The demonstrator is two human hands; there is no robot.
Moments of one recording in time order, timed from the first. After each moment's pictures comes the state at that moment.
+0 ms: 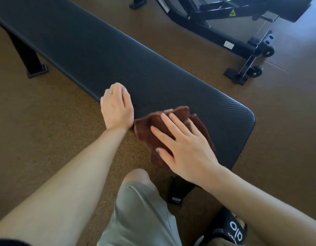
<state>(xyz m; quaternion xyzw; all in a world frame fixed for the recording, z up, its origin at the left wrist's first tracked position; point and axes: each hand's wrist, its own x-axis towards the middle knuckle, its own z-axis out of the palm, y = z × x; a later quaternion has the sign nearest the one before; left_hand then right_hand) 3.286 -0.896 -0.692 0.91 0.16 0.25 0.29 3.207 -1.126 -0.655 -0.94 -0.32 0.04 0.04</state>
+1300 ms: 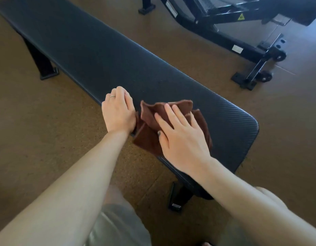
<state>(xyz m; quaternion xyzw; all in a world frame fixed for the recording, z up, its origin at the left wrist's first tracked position) 3.290 -0.904 -0.692 0.92 0.18 0.25 0.23 3.239 -1.109 -0.652 -0.96 -0.25 0.03 0.10</state>
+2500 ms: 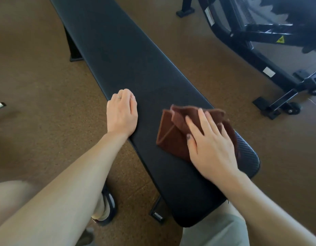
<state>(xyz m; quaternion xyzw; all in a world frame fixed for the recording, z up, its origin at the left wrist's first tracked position) 3.288 -0.917 -0.683 0.92 0.22 0.24 0.22 3.306 -1.187 -0.642 -0.96 -0.28 0.06 0.06</state>
